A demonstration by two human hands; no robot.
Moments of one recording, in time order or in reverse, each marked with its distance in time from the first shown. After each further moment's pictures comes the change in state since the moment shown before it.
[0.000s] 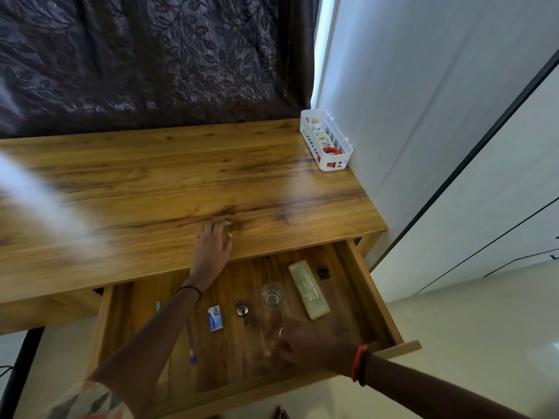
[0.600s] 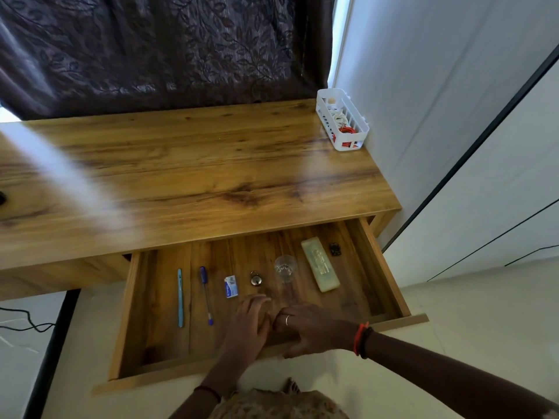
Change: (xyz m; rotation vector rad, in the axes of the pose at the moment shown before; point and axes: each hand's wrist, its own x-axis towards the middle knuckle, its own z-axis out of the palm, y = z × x) left_hand -0.210 0.041 0.024 -0.105 -0.228 -0.035; right_hand 0.003 0.011 0.043 -0.137 -0.024 -0.268
